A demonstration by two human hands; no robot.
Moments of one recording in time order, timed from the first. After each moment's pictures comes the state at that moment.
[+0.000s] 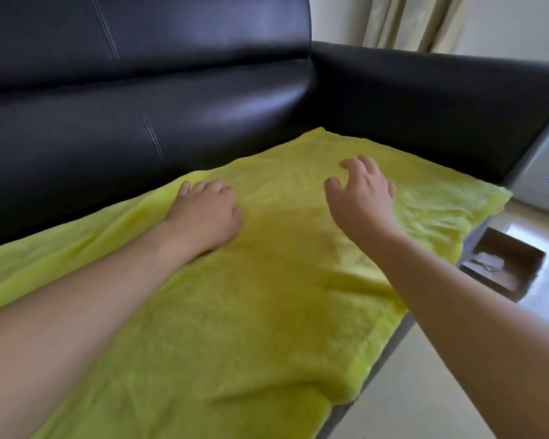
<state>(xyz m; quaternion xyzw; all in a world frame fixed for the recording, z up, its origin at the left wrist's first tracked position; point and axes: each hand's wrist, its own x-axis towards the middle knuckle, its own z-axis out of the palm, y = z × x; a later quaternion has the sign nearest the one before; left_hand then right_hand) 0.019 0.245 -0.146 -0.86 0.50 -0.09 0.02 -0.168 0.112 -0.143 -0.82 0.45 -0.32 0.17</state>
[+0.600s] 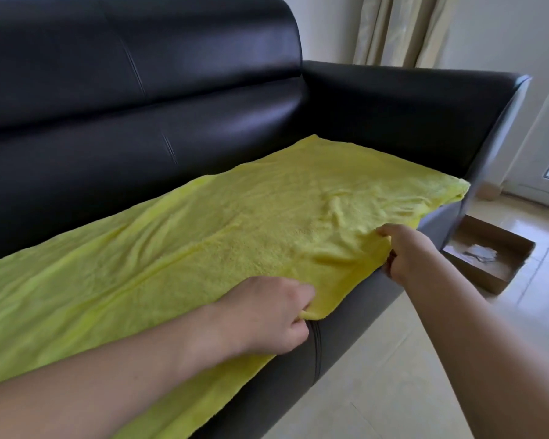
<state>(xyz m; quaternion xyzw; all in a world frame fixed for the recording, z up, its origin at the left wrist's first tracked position) -0.176 0.336 -0.136 -0.71 0.70 0.06 0.04 -0.288 0.117 -0.169 -0.33 0.61 -0.30 0.66</state>
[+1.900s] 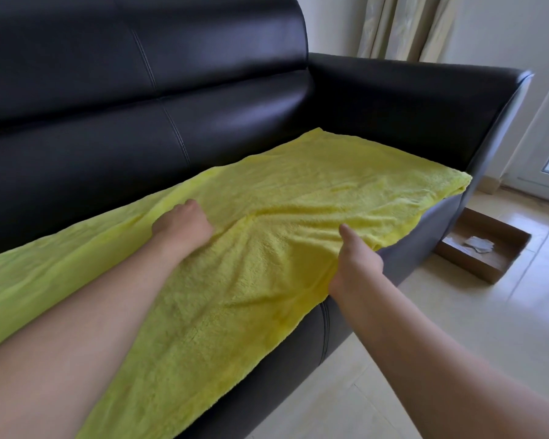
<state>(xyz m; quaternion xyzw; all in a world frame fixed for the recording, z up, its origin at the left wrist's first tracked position) -0.022 0.332 -0.129 -0.96 0.29 -0.02 -0.03 -0.248 0.228 -0.147 -0.23 0.60 -0.33 0.70</state>
